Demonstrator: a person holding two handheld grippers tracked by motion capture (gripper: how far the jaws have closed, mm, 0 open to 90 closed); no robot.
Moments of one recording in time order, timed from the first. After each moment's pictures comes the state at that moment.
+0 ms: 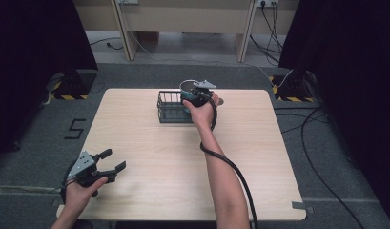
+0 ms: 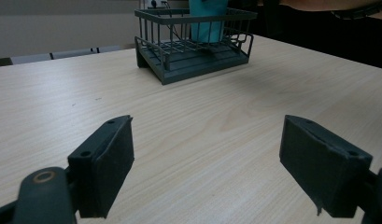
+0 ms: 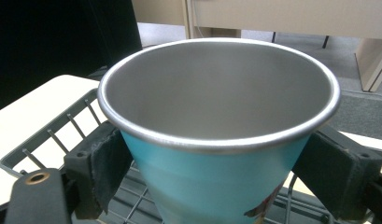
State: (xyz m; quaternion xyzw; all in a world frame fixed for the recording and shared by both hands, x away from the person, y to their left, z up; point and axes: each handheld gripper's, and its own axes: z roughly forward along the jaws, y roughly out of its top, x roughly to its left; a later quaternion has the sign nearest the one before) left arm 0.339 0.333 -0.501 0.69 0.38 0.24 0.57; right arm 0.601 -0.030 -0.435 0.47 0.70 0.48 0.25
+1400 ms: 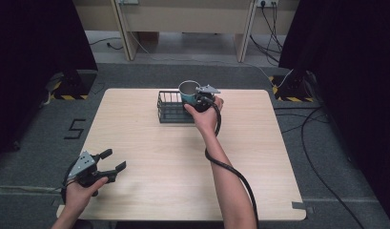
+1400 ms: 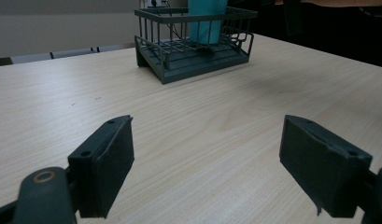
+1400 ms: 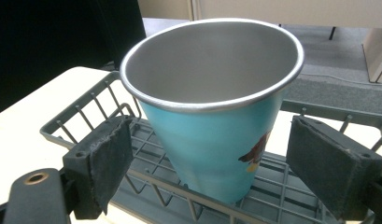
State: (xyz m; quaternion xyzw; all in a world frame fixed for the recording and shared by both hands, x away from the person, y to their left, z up) left arm 0.339 0.332 -0.501 0.69 0.38 0.25 0.57; right arm 0.573 -0.040 -0.431 0.47 0.70 0.48 0.23
